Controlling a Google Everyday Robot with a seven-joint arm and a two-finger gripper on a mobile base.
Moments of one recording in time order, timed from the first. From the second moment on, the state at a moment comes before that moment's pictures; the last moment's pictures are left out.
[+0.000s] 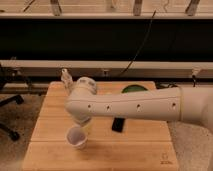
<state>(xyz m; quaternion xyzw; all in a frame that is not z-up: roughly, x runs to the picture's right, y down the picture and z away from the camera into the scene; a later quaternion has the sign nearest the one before) -0.128 0.157 0.667 -0.22 -0.17 -0.28 0.92</state>
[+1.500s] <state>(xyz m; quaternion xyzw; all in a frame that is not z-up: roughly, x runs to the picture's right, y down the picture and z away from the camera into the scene) -0.089 0.241 0.655 -0.27 -0.19 -0.26 0.91</state>
